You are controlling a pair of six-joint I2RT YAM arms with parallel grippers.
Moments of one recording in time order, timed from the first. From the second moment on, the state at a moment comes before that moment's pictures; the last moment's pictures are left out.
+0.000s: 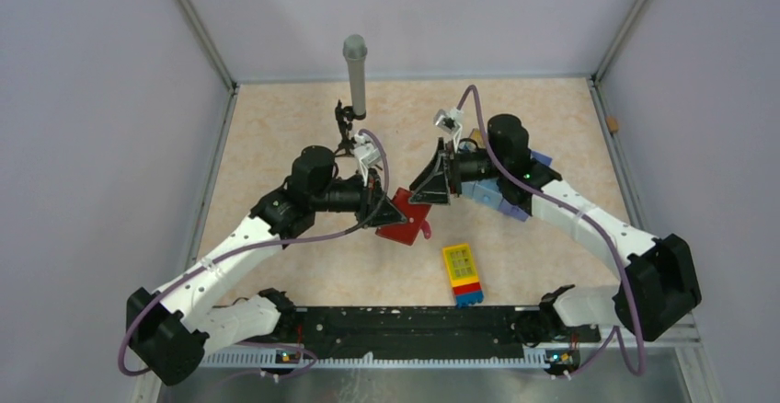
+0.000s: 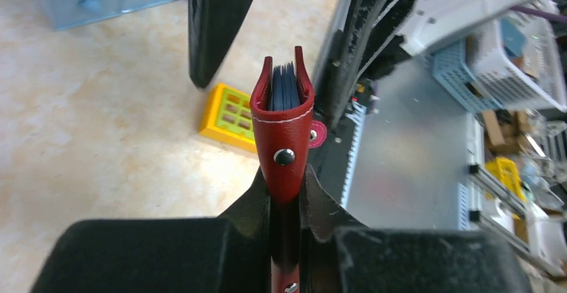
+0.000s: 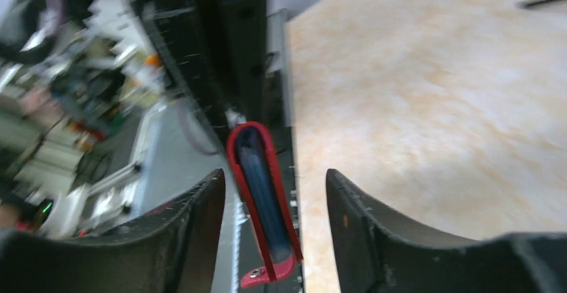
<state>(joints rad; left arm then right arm) -0.62 1.05 0.86 -0.20 0.82 -0.35 0.56 1.31 0.95 0.13 -1.11 0.40</state>
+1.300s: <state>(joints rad) -0.62 1.04 0.85 -0.30 0.41 -0.44 0.74 1.07 0.46 0.41 -0.31 0.88</state>
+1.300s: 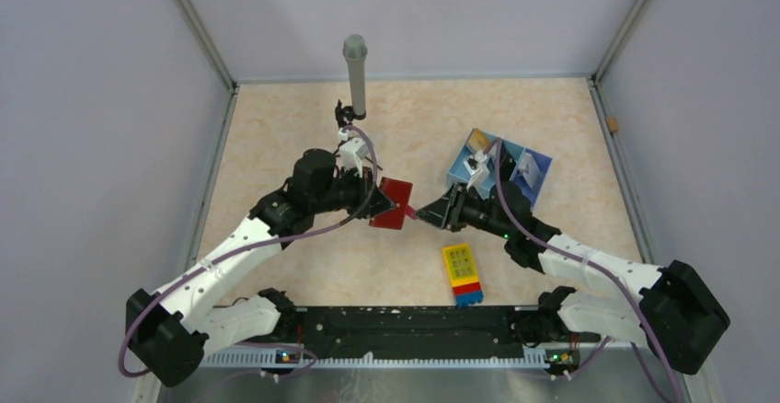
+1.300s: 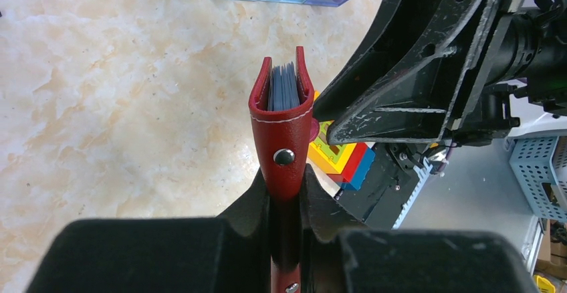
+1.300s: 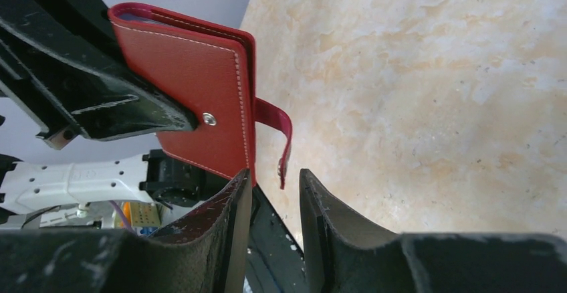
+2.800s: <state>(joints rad) -0.65 1.07 0.85 -0.32 0.37 -0.44 0.75 1.20 0.46 0.55 -0.37 0.90</state>
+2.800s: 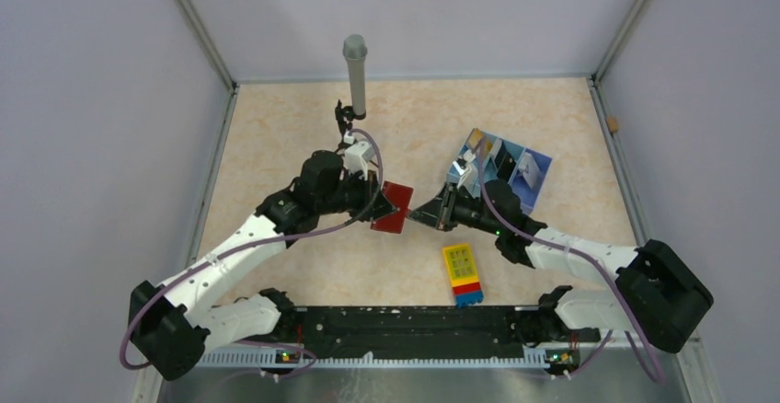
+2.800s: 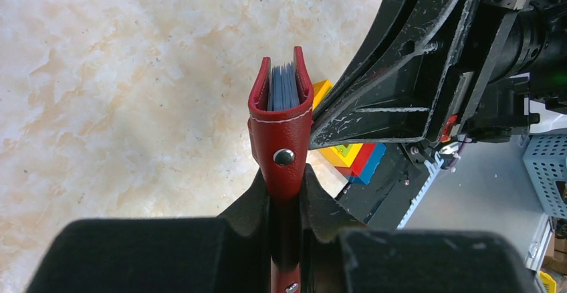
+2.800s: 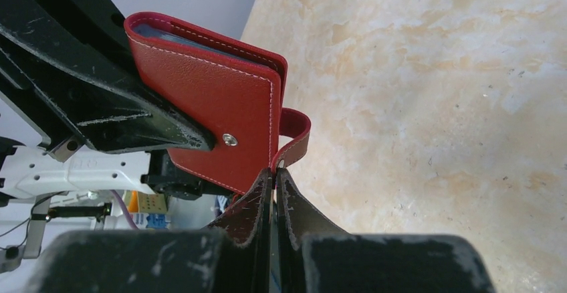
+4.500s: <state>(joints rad) -0.70 1.12 0.85 -0.40 0.26 -0.44 0.80 1.30 0.56 0.47 -0.36 0.85</state>
